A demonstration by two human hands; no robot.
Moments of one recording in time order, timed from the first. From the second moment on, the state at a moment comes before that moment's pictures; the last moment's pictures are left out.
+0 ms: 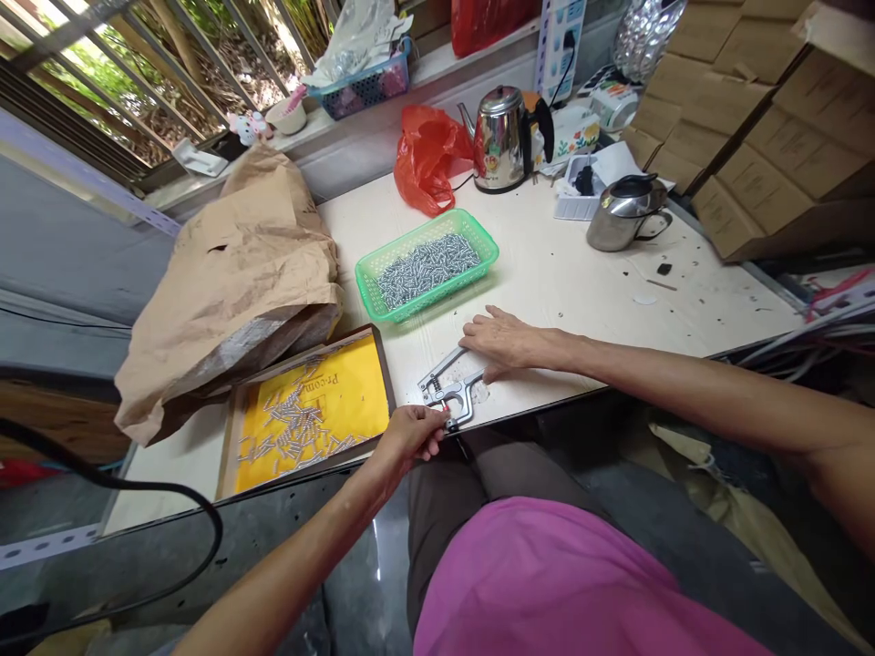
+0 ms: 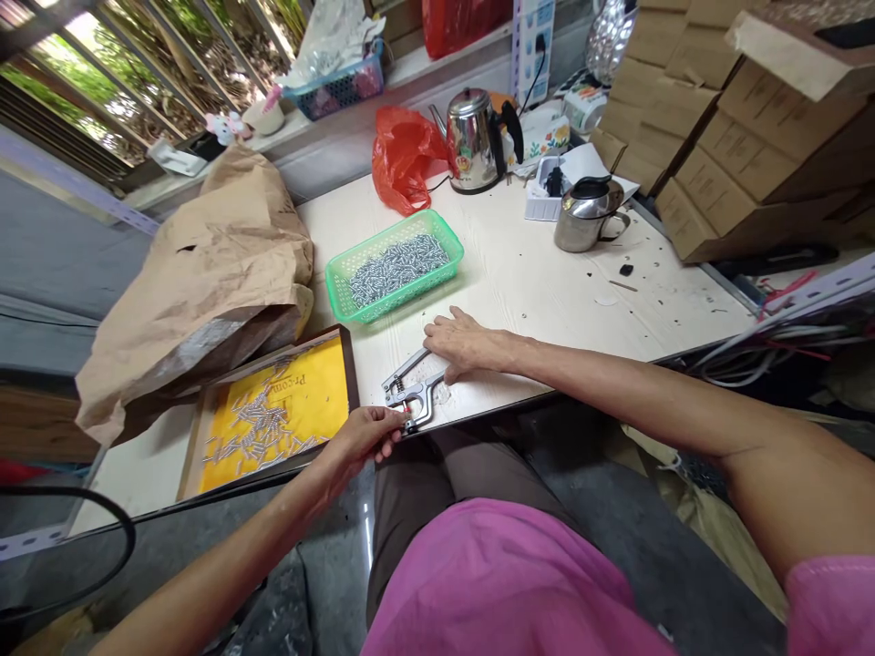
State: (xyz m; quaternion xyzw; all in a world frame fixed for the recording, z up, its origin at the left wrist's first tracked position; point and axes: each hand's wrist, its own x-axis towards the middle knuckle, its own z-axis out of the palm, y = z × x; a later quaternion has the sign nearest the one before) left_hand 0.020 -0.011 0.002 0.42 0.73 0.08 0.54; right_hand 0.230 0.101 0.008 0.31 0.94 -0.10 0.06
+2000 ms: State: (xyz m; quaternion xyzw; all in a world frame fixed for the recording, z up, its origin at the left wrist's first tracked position) left_hand 0.085 -0.039 -0.042 0.89 0.40 0.18 0.15; right_hand 0.150 0.057 -0.005 0.15 0.98 -0.11 -0.03
